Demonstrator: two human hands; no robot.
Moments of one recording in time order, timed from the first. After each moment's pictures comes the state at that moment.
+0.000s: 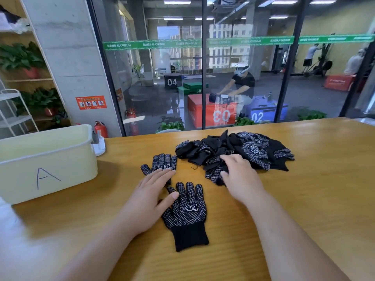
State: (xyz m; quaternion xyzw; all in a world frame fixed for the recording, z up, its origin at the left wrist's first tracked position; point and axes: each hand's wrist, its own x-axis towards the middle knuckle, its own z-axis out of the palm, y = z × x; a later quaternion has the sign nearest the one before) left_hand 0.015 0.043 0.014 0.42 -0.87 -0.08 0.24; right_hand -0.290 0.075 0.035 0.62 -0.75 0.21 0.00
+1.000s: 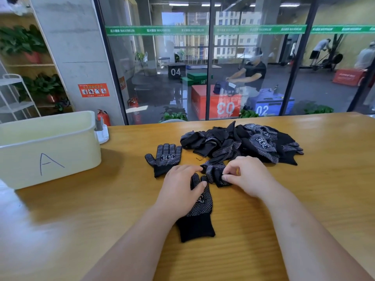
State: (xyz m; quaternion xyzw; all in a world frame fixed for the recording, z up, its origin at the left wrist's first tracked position) left_hand -0.059 0.054 0.005 0.46 -0.82 -0.14 0.31; right_hand -0.304 0.080 0.032 0.69 -0.69 0.22 -0.05
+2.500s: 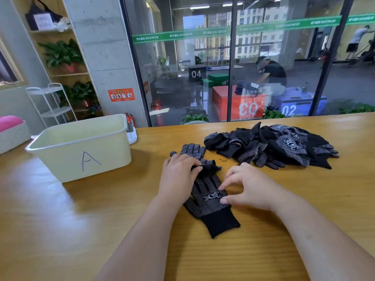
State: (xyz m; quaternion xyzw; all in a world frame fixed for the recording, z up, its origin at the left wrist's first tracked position) left_hand -0.005 0.029 0.022 0.50 -0.79 0.03 0.35; right_hand -0.253 0.081 0.028 0.81 -0.55 0.17 -0.11
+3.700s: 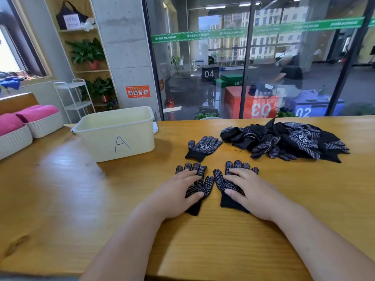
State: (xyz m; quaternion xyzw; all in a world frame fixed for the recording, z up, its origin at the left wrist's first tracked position) left_hand 0.089 0.115 0.013 0.49 -0.86 -0.11 0.13; right_hand -0.196 0.143 0.013 0.79 -0.60 0.10 -0.06
